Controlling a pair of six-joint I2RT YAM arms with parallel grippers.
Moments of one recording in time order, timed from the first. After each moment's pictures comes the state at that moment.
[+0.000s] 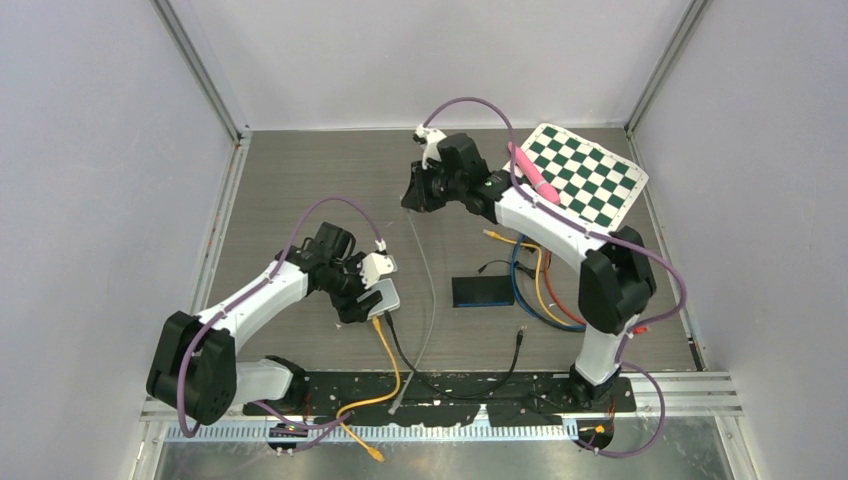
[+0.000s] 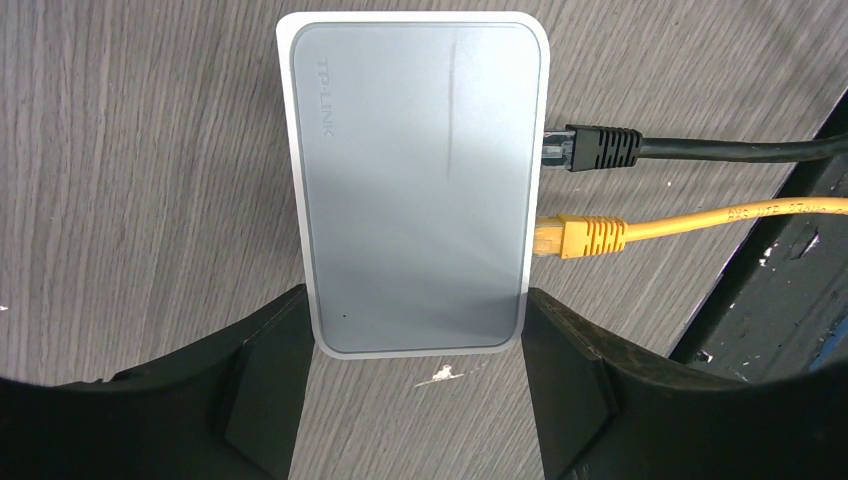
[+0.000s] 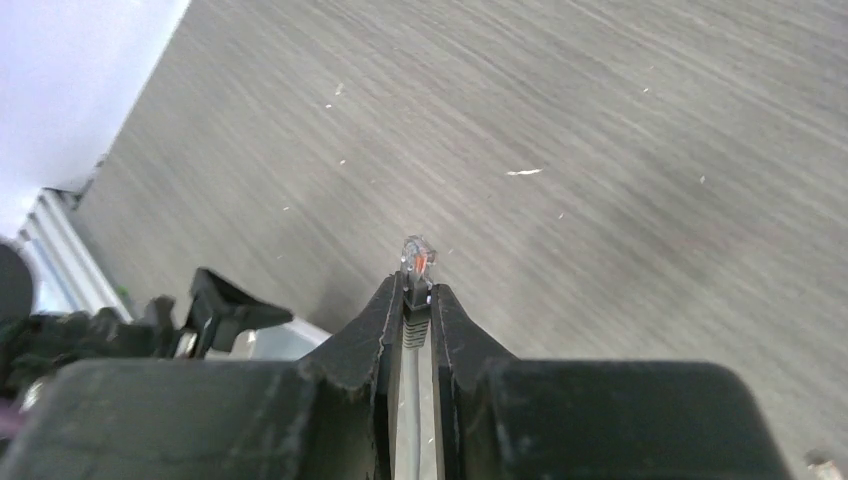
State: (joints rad) left arm -0.42 1.26 0.72 -0.67 0.39 0.69; right arm 0.66 1.77 1.47 -0.24 -0.28 0.33
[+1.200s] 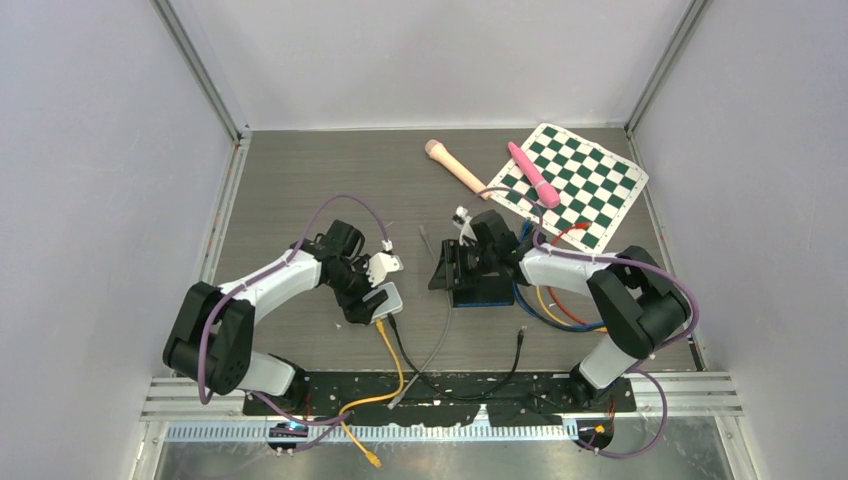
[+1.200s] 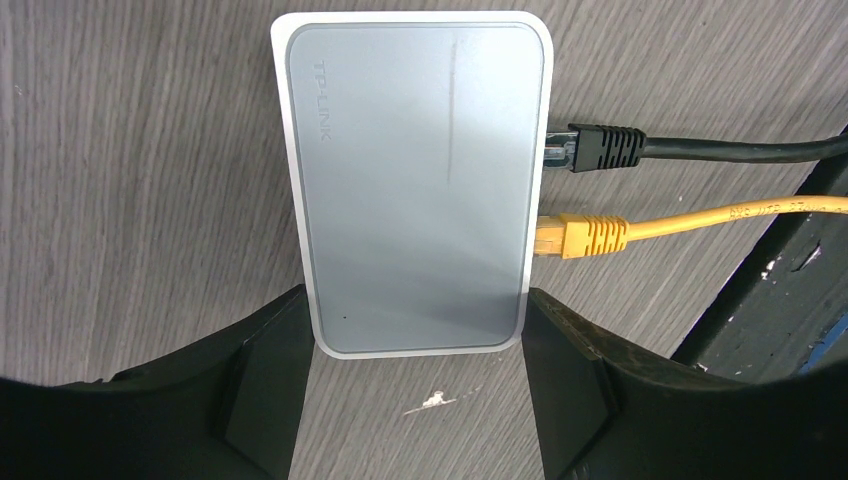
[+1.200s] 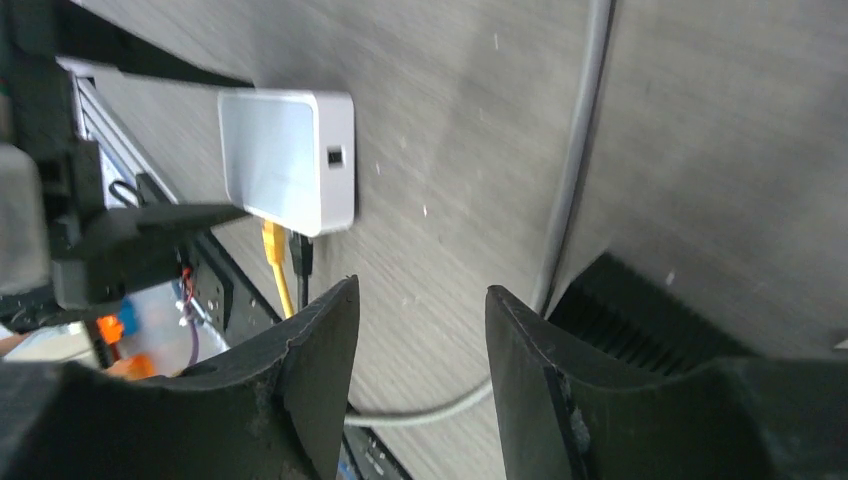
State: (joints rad) left arm -0.44 1.41 0.75 -0.65 0.39 0.65; right arm 0.63 1.61 0.84 -0.02 -0.46 0.58
